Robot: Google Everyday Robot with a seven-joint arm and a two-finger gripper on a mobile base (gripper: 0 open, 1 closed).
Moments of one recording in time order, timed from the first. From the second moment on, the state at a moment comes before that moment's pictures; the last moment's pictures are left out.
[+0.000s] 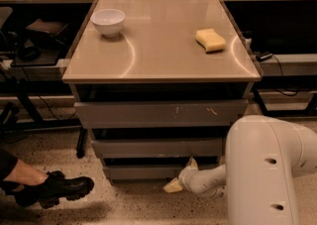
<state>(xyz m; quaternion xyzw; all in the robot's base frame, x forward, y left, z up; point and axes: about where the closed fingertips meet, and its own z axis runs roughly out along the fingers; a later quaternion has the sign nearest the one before) 0.568 -0.100 0.275 -0.37 0.87 0.04 0.33</state>
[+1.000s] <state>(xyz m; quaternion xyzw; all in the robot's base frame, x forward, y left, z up) 0.618 -0.105 0.218 -0.37 0.87 0.01 0.33</state>
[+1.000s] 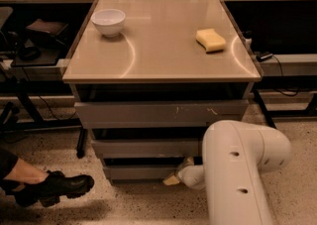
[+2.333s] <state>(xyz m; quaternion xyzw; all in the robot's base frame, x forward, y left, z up) 0.658 -0.106 0.207 -0.36 0.86 0.00 0.36</state>
